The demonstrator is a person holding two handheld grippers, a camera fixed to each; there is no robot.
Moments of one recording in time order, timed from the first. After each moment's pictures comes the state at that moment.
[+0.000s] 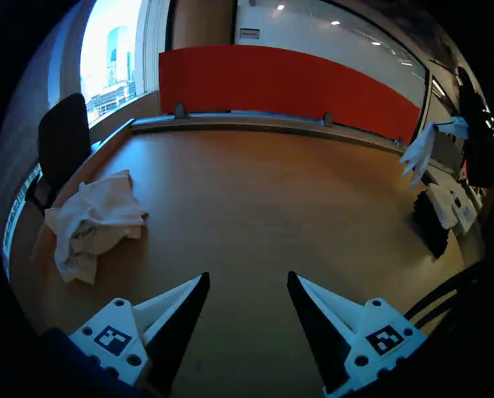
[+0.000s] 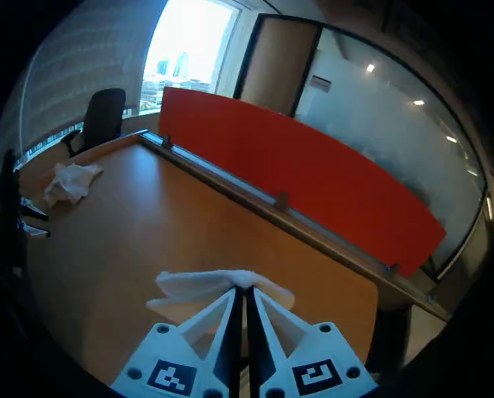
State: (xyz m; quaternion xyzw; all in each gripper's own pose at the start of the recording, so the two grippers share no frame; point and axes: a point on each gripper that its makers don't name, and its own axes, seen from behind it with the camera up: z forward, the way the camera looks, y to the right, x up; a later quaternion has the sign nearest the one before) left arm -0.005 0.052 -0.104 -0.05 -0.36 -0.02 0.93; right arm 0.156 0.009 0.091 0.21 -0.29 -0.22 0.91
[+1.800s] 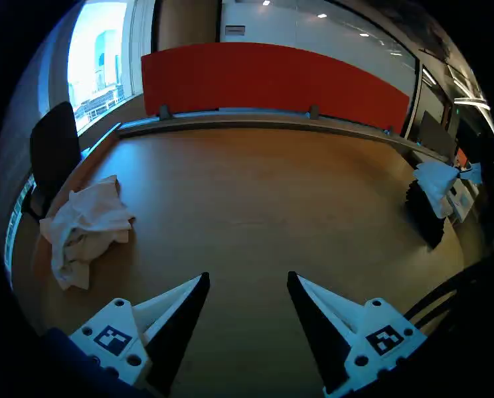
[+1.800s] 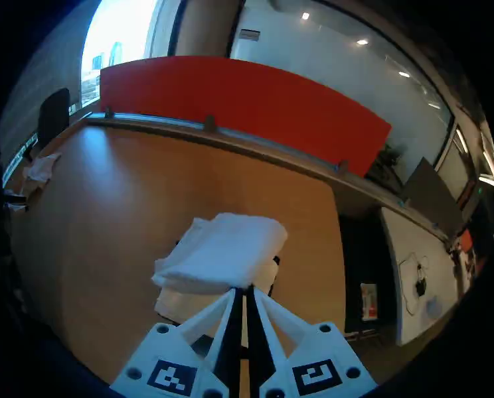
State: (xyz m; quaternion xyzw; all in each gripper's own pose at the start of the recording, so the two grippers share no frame) left arm -0.003 0.074 -0.105 -0.07 -0.37 0.00 0.93; right arm 0.086 0.190 -0.050 0.06 -0.39 -0.15 0.91
